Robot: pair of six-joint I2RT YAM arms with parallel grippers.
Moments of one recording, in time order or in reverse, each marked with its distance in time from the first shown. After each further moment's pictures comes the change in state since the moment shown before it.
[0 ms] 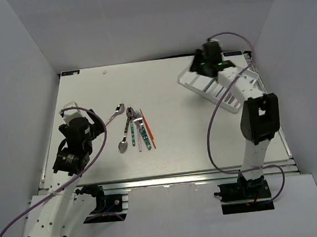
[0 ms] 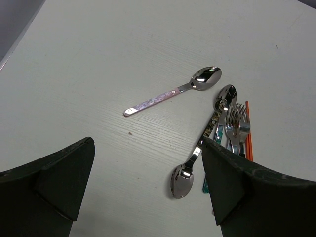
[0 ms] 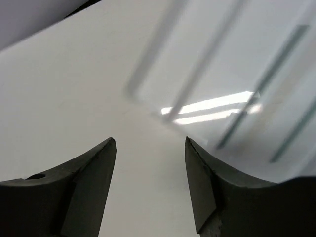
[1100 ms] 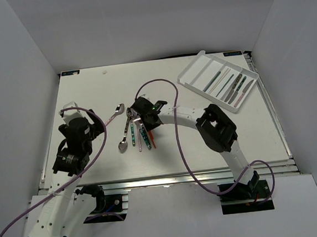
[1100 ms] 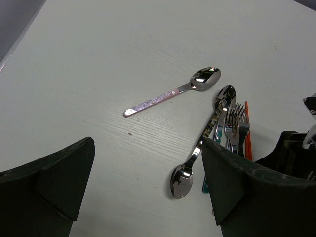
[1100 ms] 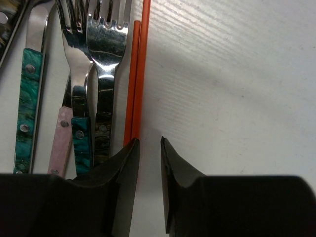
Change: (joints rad) left arm 0.000 -0.004 0.000 0.000 0.000 0.000; right arm 0.799 0.190 -0.008 -0.228 0.240 -0.135
